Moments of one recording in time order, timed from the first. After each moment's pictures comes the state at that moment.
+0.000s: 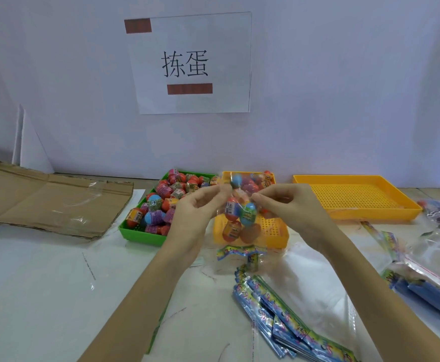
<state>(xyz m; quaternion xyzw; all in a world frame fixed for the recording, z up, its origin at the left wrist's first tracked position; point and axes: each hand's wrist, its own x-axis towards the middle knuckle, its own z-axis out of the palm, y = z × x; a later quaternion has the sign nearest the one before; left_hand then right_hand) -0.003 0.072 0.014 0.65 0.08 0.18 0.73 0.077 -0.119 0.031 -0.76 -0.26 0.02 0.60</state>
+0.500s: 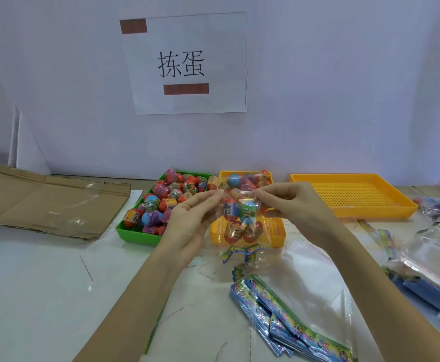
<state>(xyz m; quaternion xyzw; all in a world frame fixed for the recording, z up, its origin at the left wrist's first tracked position) -0.001 0.077 0.011 0.49 0.11 0.12 0.86 0.078 -0.129 0.039 -0.73 -0.24 0.09 0.64</state>
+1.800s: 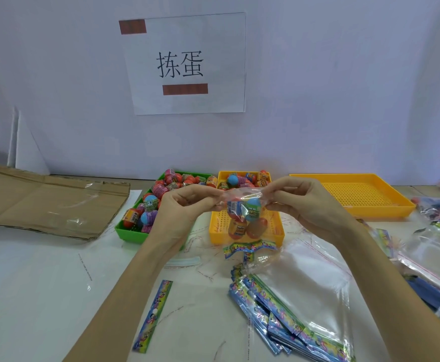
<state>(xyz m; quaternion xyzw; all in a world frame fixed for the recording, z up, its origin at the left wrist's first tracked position) -0.006 0.096 0.018 0.66 -0.03 0.19 0.73 0.089 -0.148 0.042 -0.65 -0.28 0.15 0.69</state>
